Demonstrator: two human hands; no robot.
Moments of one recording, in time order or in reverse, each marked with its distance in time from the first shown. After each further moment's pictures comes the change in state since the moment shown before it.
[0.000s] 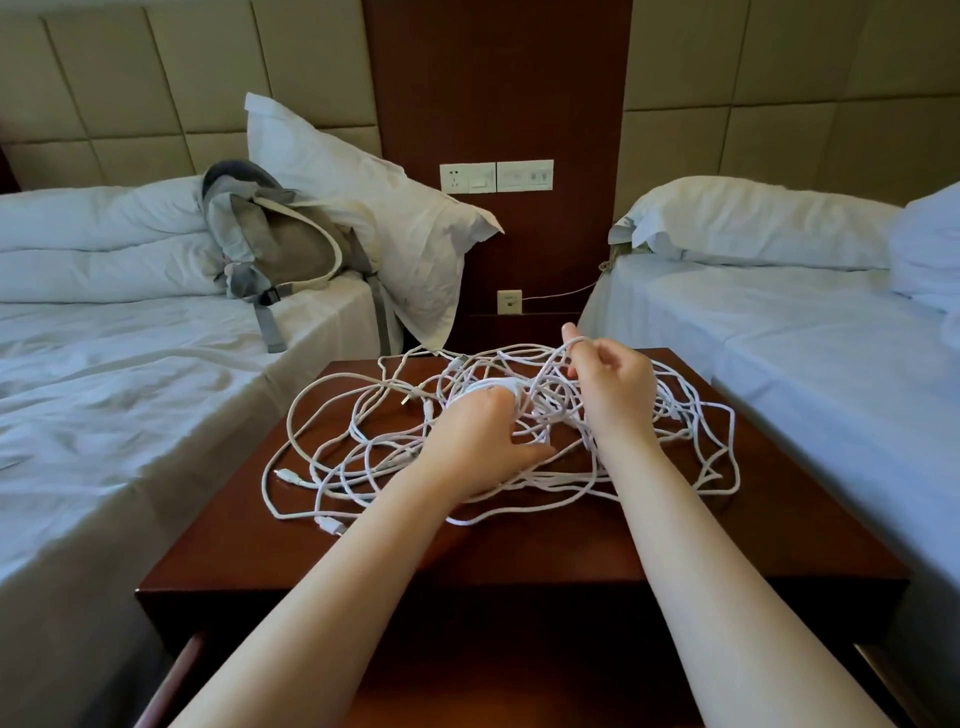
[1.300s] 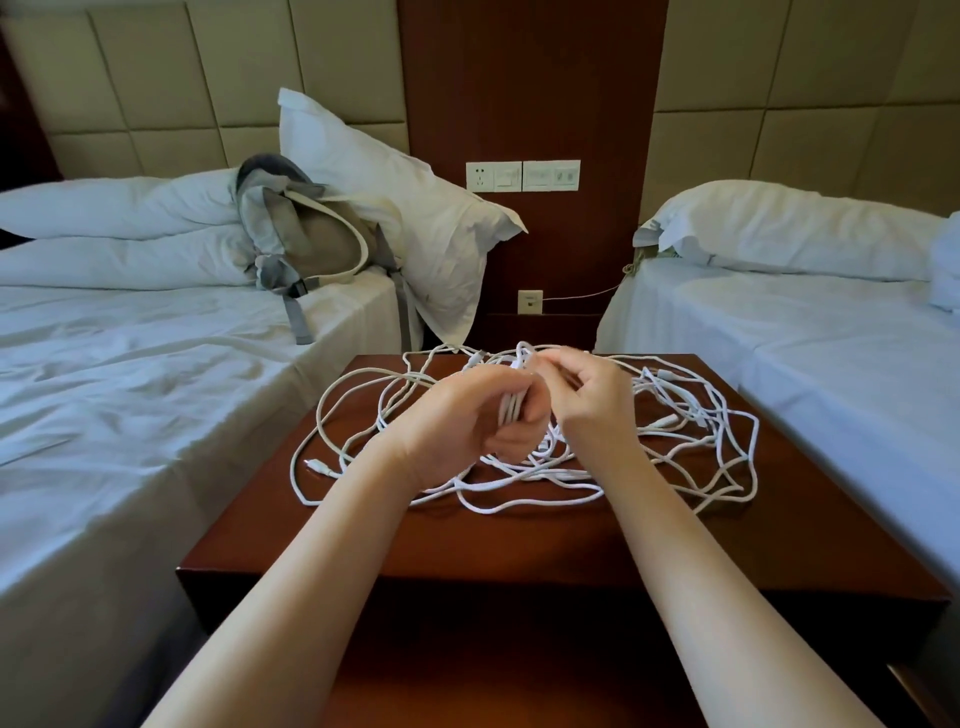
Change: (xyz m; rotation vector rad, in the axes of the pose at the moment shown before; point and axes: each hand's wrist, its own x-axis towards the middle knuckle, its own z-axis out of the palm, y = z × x) left_hand -0.021 -0.007 -0.053 -1.405 -0.478 -0.006; right_hand -0.020 -0.001 0.021 -0.086 -0.281 -0.376
